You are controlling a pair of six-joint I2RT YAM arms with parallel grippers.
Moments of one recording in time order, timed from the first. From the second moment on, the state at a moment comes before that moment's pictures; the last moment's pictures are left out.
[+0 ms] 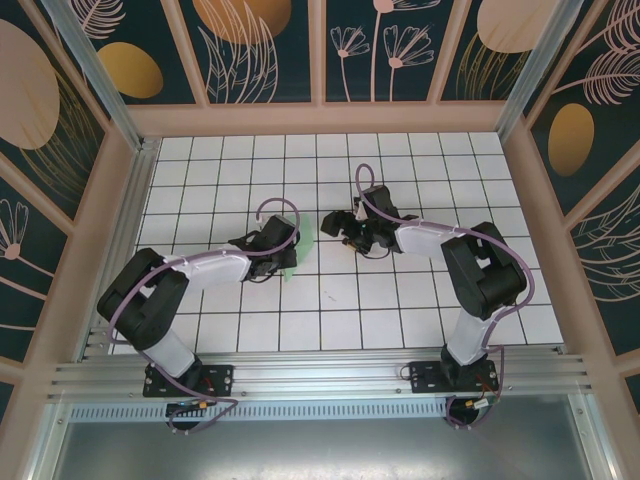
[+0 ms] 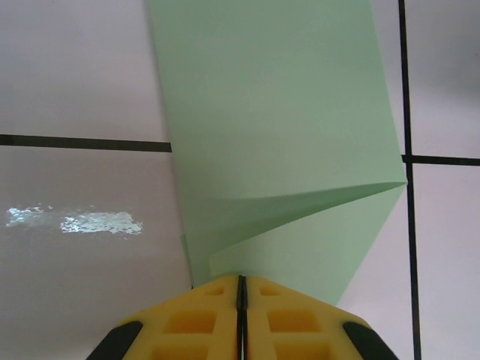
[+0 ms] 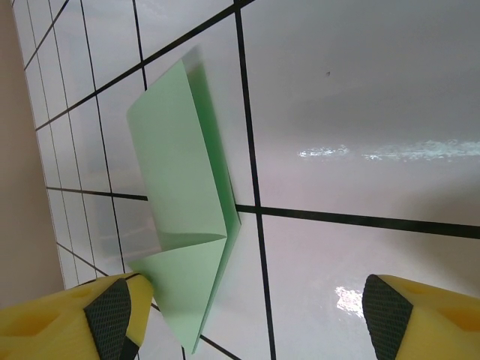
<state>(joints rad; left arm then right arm) -0.67 1.64 0.83 -0.18 -0.18 -0.73 0.52 1.78 0.96 -0.01 -0.45 0.86</state>
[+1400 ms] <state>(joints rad) -0.61 1.68 0.77 -0.10 -0.12 -0.86 0.64 1.99 1.14 -0.04 -0.50 0.86</state>
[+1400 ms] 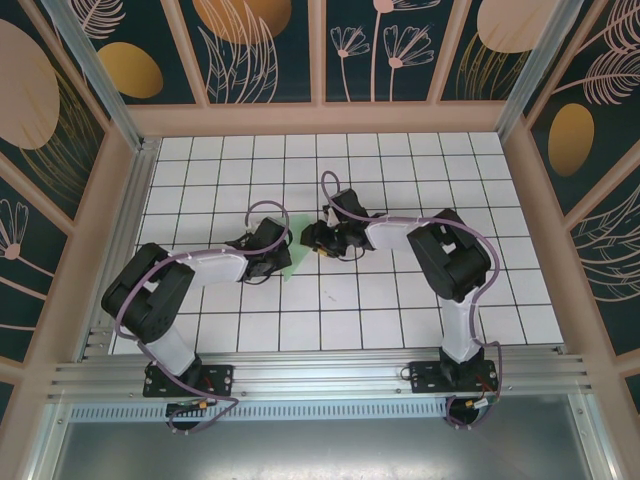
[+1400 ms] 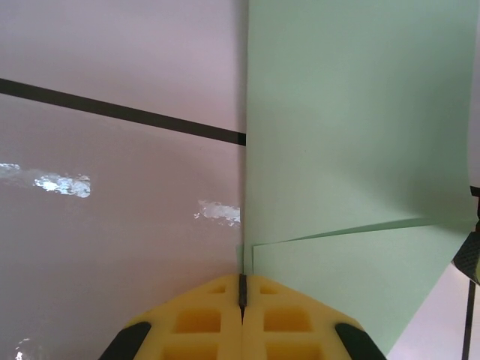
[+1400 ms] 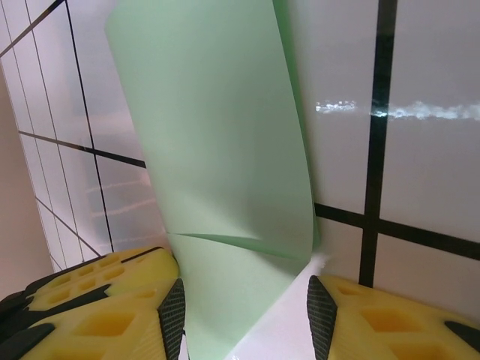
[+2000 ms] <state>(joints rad) -0.57 1.66 0.72 -0.02 -0.03 -0.90 0.65 2.02 1.16 0.00 -0.55 0.91</state>
